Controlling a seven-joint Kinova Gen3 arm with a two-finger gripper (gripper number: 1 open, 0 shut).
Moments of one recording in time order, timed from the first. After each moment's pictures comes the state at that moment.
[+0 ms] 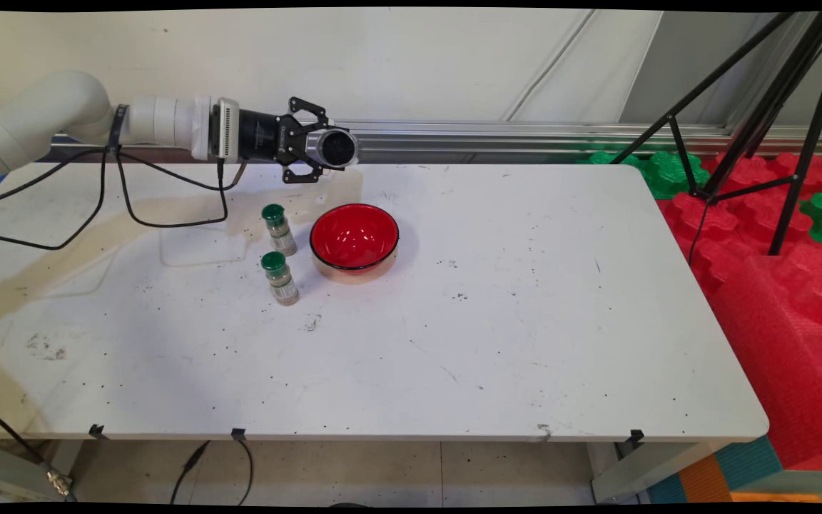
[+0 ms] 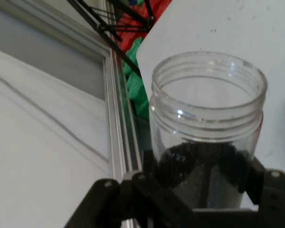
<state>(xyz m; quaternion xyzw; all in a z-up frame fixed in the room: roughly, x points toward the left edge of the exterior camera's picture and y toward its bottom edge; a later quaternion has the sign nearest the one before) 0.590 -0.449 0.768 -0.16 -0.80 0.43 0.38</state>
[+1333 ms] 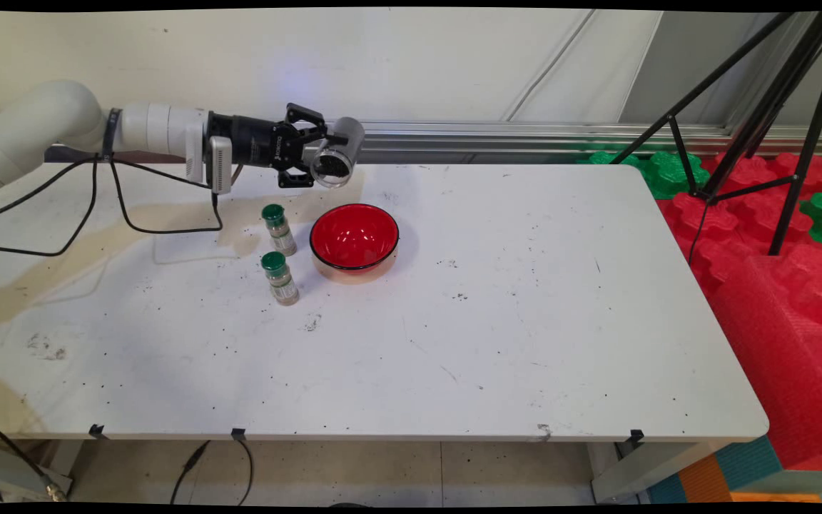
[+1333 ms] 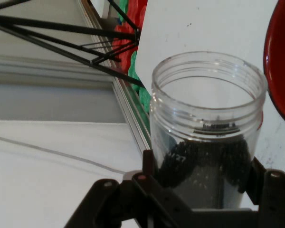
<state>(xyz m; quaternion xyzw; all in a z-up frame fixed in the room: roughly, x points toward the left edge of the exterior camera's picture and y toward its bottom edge) 0.585 -0.431 0.768 -0.32 -0.75 0.51 0.28</state>
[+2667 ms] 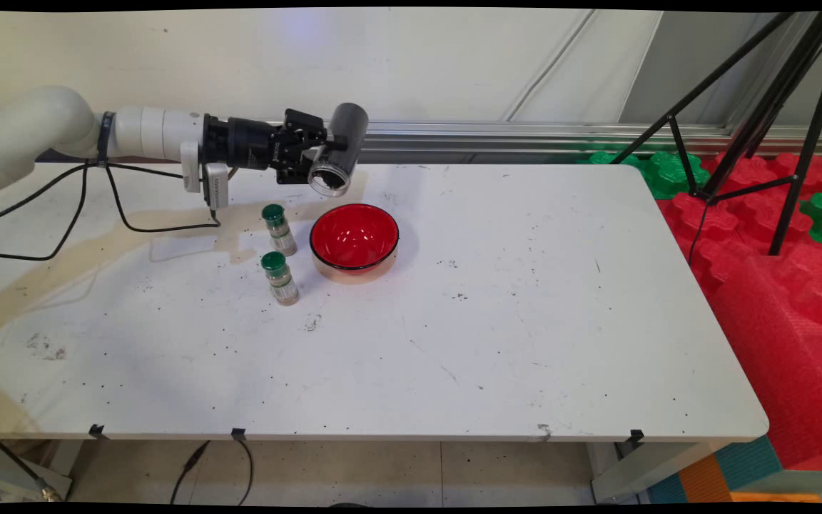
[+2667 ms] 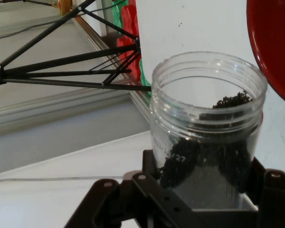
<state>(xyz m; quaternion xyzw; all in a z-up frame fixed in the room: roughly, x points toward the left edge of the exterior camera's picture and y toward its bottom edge) 0.576 -0.414 0.772 -0.43 -0.69 0.55 0.20</state>
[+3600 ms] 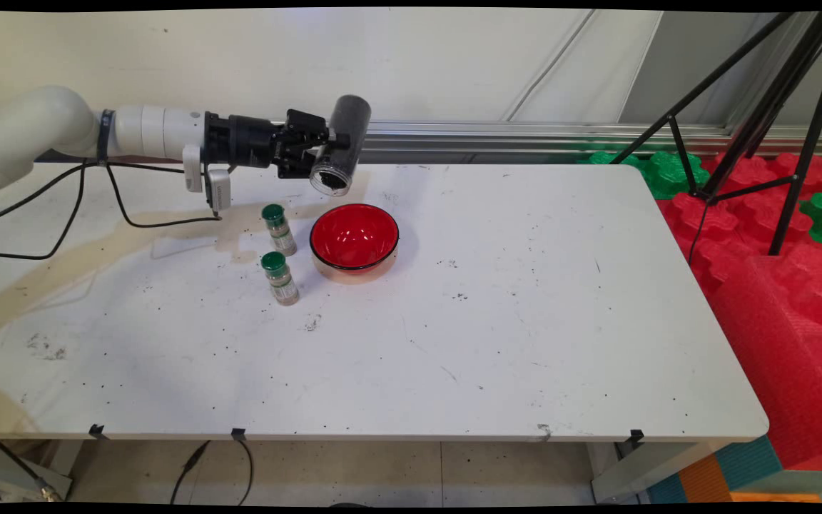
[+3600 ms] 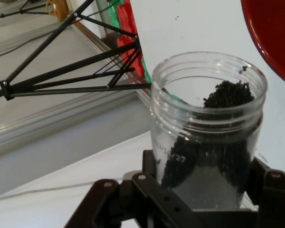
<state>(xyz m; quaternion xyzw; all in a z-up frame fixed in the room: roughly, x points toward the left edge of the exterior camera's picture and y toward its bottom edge) 0.570 -0.411 0.777 -0.47 -0.66 0.57 0.15</state>
